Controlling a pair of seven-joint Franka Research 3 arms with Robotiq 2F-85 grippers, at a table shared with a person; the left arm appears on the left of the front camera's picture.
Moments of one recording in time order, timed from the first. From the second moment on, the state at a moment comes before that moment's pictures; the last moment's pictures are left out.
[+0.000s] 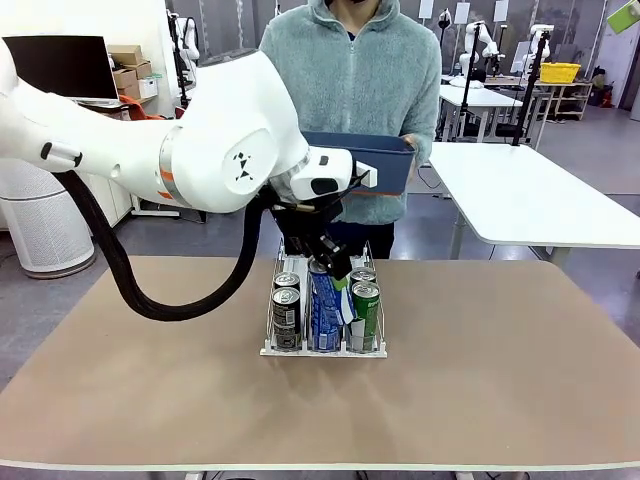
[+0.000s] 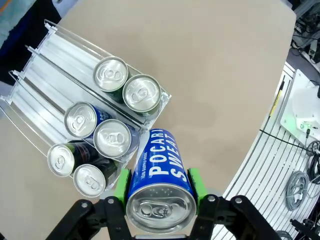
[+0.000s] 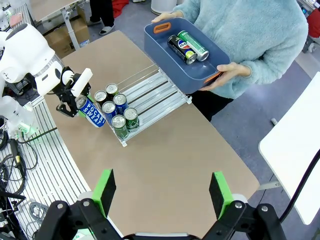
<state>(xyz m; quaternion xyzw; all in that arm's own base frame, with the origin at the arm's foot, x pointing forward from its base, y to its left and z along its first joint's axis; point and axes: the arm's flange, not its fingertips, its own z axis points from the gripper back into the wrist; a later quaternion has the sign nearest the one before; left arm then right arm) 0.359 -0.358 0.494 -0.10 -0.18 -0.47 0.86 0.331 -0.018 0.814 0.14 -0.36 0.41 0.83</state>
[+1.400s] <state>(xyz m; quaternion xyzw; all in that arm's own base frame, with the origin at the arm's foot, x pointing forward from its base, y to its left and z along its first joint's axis) 0.366 -0.360 0.447 -0.08 -0.17 -0.45 0.87 0.331 -0.018 0.814 0.14 -0.36 0.41 0.83</state>
